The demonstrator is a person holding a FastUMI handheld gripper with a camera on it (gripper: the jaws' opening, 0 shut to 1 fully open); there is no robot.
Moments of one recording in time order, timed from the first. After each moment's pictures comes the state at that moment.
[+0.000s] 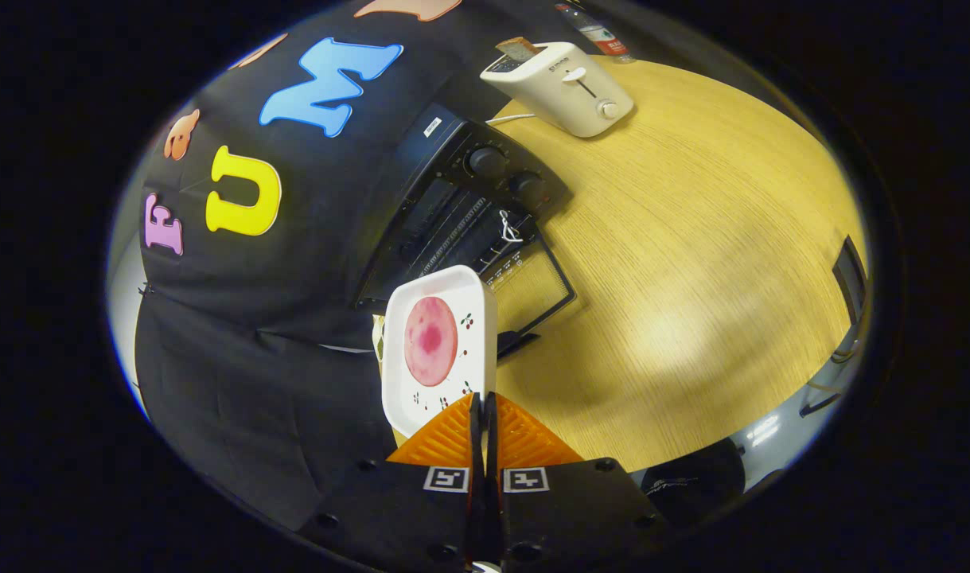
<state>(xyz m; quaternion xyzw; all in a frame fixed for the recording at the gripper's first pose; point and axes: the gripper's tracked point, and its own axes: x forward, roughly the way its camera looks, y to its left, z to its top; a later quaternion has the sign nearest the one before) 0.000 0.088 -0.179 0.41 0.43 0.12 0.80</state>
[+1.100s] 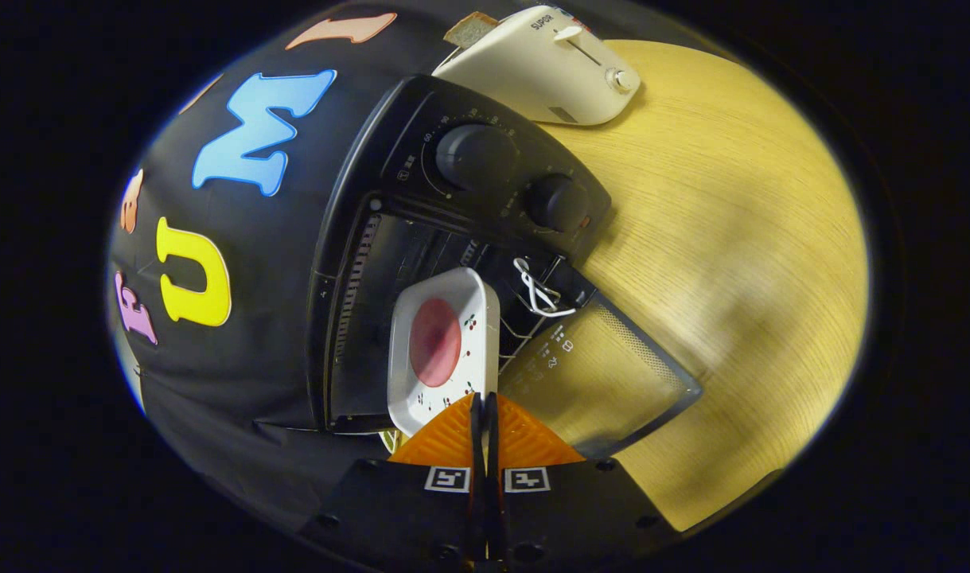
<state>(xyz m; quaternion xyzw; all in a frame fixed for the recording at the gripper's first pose) 0.159 0.134 -0.222 0.51 0.35 0.02 0.78</state>
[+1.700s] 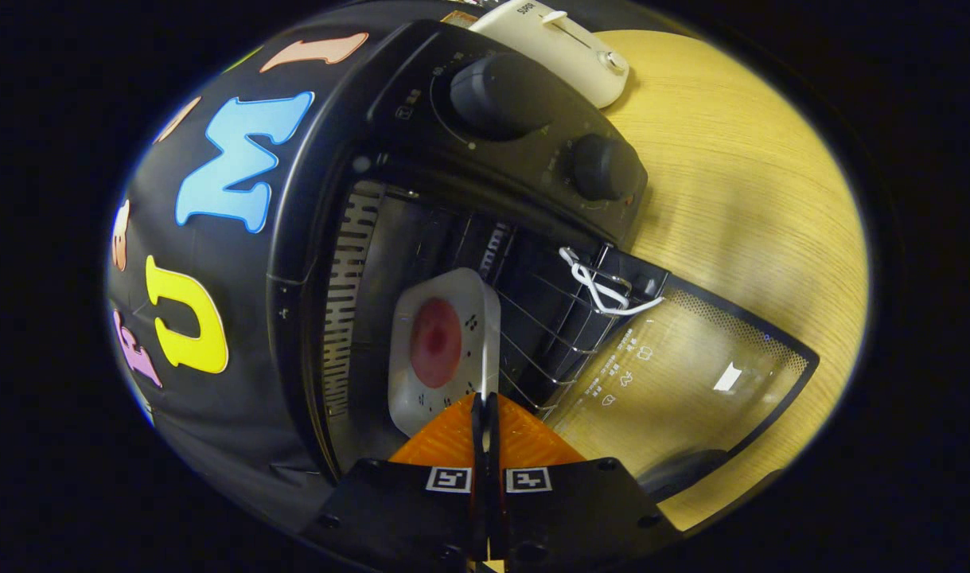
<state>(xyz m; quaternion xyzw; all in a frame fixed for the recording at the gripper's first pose) 0.211 0.164 -0.227 0.55 0.30 -0.04 0.77</state>
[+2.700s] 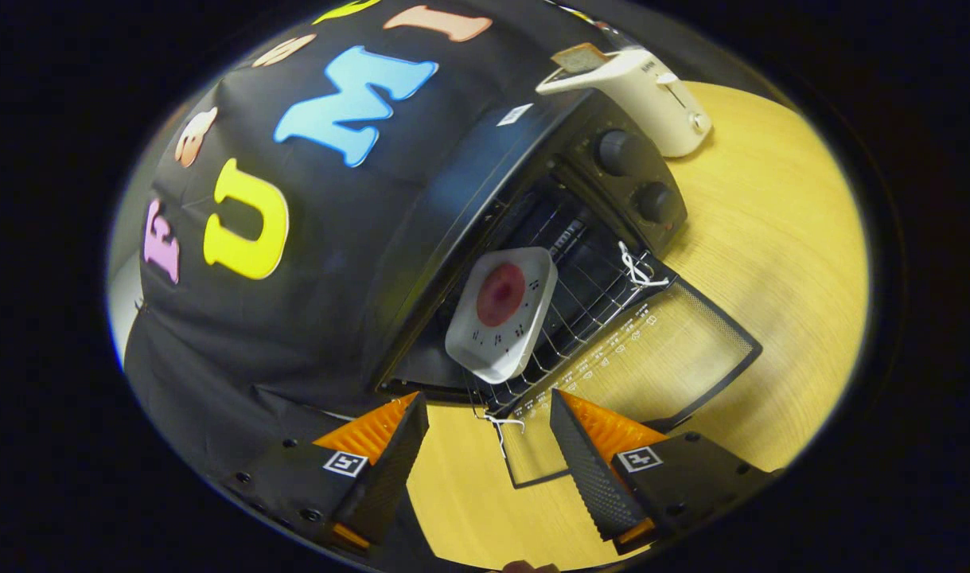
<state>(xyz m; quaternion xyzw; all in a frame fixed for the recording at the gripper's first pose) 0.116 0.187 -0.170 0.39 0.29 0.09 0.87</state>
